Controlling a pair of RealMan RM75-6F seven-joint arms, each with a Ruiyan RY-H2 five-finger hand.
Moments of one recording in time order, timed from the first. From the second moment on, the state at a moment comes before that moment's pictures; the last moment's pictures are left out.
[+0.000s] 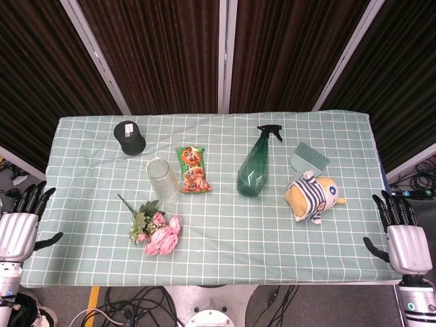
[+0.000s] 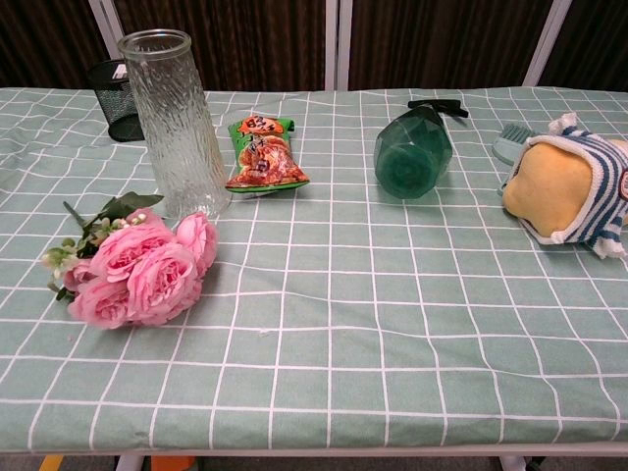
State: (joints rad) left arm -0.12 -1.12 -0.06 -1.63 1.49 1.48 0.11; right arm 0.07 -1.11 0.07 -1.68 -1.50 1.51 -0.13
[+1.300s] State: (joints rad) left arm -0.37 -1.17 0.03 -1.89 1.57 1.02 0.34; right arm 0.09 -1.07 0.09 -1.69 -1.46 1.45 -0.07
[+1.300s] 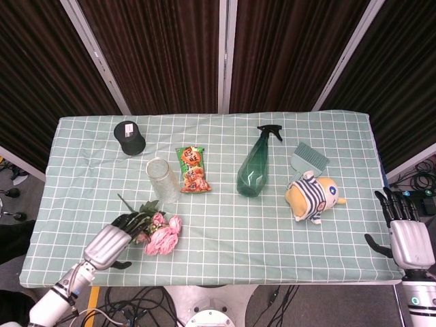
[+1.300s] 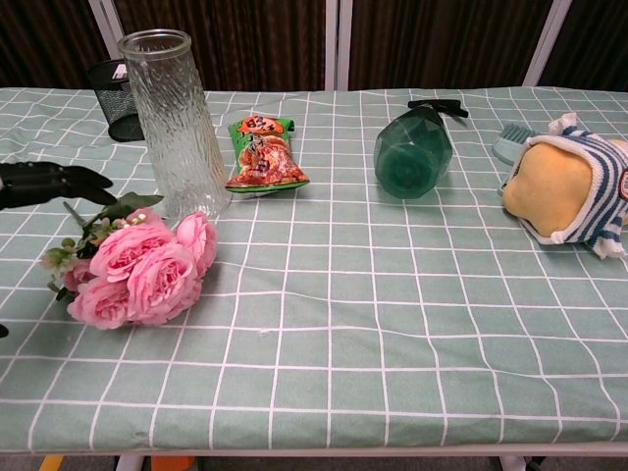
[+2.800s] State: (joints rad) left arm -0.63 -1.35 -0.05 -1.81 1.21 0.86 0.45; right arm 0.11 -1.10 0.08 -1.58 -1.37 1.34 0.02
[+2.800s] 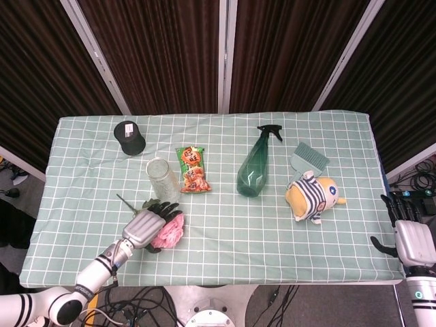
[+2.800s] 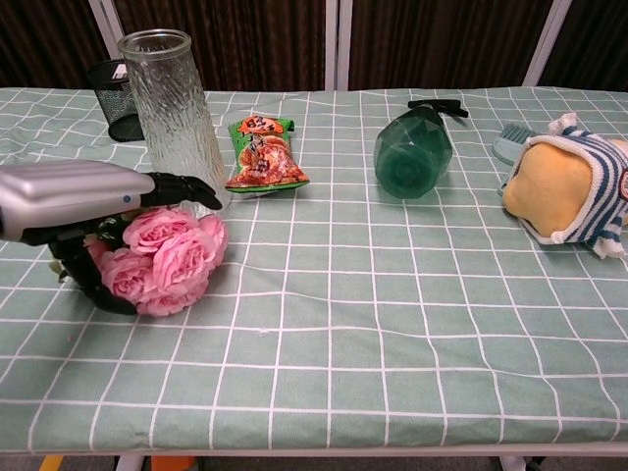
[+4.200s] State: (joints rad) left arm -0.62 -1.33 0.01 -1.79 1.24 0.97 0.37; right arm 0.11 -1.08 0.08 -1.61 -1.35 1.32 0.00
